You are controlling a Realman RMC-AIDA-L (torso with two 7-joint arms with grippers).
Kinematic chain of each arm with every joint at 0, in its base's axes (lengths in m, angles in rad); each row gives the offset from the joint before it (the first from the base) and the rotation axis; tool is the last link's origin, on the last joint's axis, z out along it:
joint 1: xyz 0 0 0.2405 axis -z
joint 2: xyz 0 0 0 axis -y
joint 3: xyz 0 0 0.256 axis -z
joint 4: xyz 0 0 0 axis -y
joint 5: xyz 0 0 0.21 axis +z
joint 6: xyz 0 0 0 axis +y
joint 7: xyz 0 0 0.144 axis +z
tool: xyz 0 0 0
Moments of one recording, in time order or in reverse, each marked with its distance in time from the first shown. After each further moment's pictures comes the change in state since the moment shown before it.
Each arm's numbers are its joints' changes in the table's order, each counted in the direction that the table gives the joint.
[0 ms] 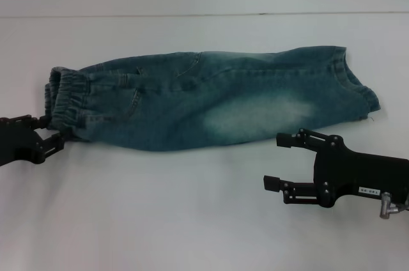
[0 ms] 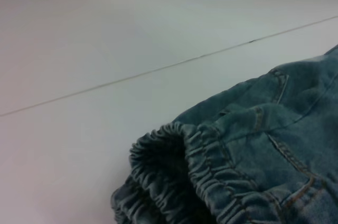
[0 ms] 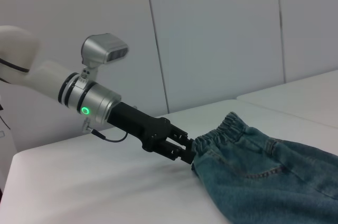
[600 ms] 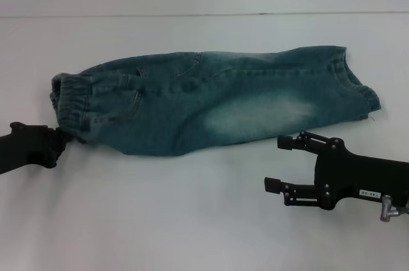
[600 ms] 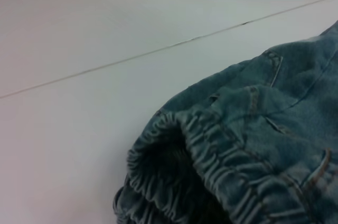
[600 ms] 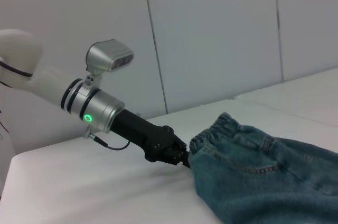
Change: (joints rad) left arm 0.006 0.010 -0.062 0.024 0.002 -0.059 -0.006; right arm 0.005 -0.001 -0.006 -0.012 -0.001 -0.001 -0.006
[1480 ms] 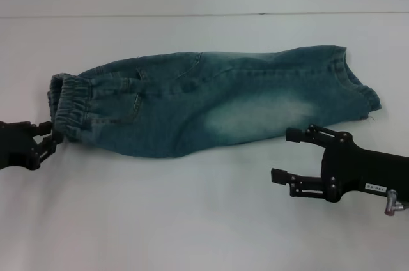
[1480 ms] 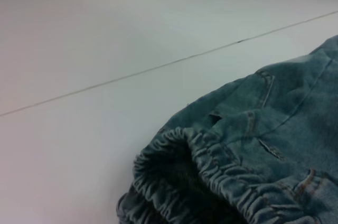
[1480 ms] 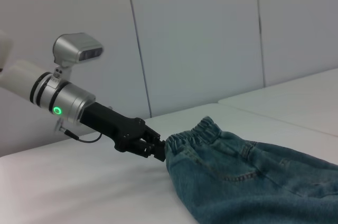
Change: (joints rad) left arm -0.059 0.008 0.011 -0.129 -0.009 0.116 -0.044; right arm 0.005 0.003 -0.038 -0.003 0.002 0.010 -0.016
